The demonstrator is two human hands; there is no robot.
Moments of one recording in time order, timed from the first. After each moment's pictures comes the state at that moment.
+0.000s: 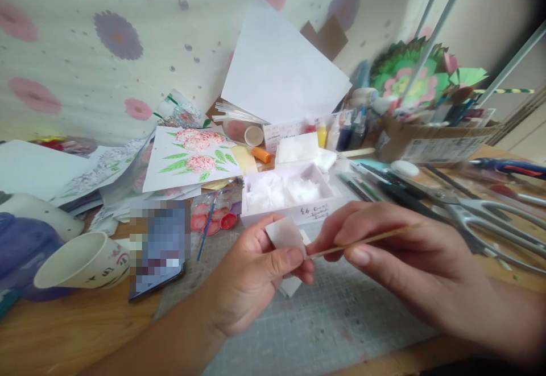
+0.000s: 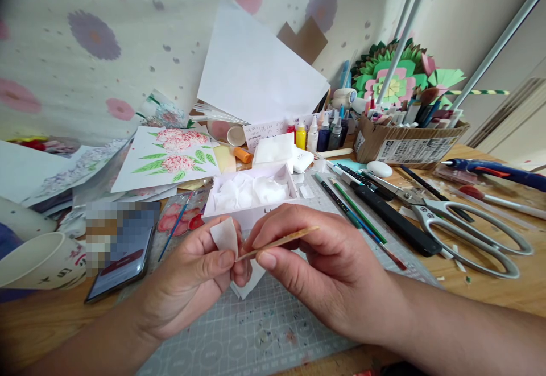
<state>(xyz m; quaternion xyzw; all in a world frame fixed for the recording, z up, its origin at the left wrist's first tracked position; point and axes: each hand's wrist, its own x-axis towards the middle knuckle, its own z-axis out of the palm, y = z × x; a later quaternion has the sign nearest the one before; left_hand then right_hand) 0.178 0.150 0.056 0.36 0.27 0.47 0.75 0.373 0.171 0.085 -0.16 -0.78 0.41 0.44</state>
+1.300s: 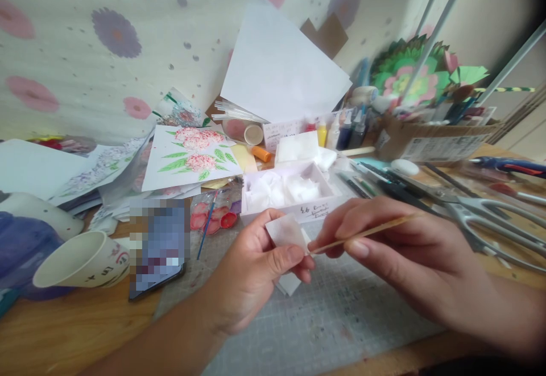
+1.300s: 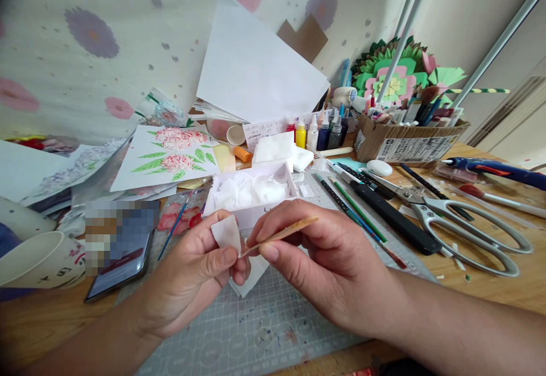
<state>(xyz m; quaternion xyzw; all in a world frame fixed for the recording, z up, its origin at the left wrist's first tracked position) 0.179 0.149 0.055 0.39 0.30 0.49 0.72 0.371 0.171 0.085 -0.18 -0.77 0.41 0.45</state>
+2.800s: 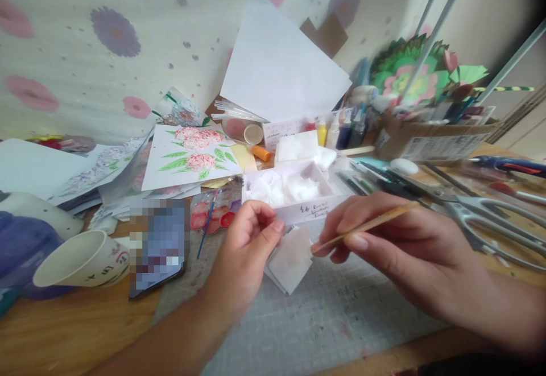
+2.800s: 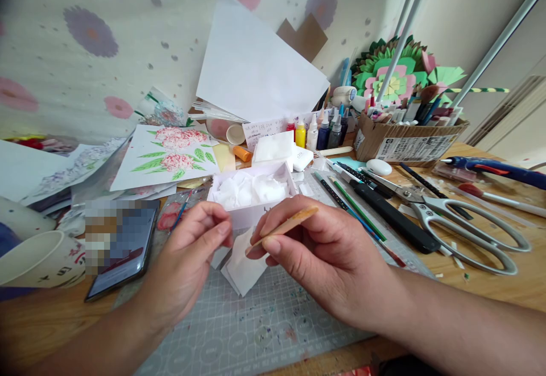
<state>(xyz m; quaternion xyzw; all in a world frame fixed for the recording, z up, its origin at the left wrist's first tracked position) 0.172 0.150 0.048 0.47 0.50 0.53 0.50 0.372 0.171 0.082 -0.17 -0.75 0.46 0.45</state>
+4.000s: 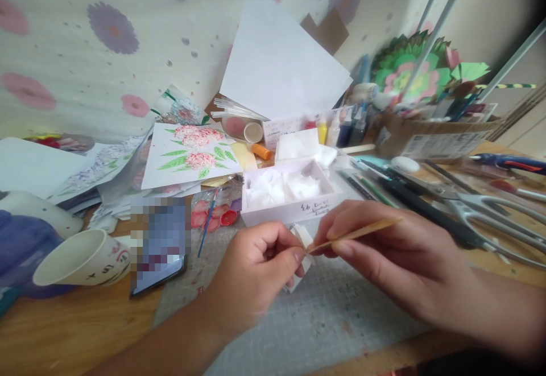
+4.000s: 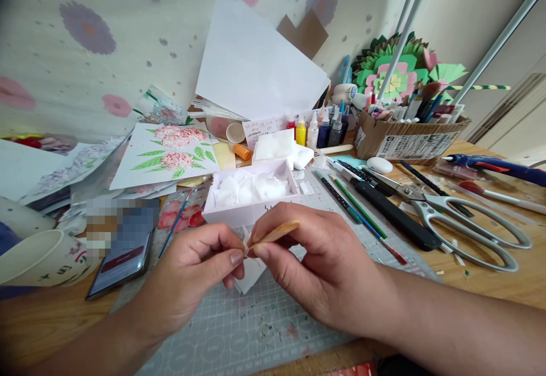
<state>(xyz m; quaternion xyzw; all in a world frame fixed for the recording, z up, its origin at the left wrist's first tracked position) 0.178 0.145 0.068 0.53 0.54 0.38 0.54 0.369 0.171 0.077 -0.17 -0.82 0.34 0.43</state>
